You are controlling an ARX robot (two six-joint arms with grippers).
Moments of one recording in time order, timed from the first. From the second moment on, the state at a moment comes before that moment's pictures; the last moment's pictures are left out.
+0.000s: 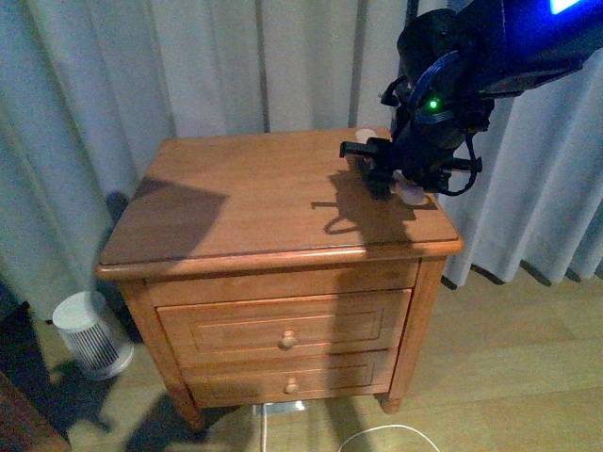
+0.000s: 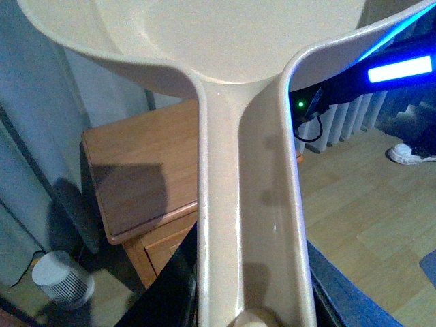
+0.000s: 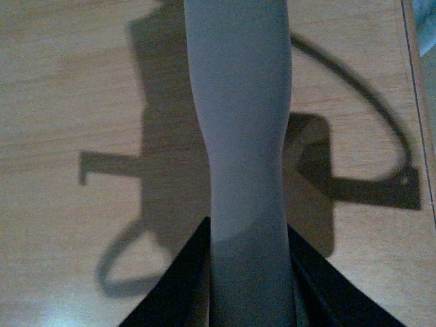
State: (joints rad) left arm -0.22 0.50 0.76 -0.48 0.27 0.11; right arm 0.20 2.53 2.03 -0.35 0.01 0.28
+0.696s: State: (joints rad) left arm -0.22 0.50 0.76 -0.48 0.27 0.11; right arm 0.13 2.30 1.74 -0.16 0.01 0.22
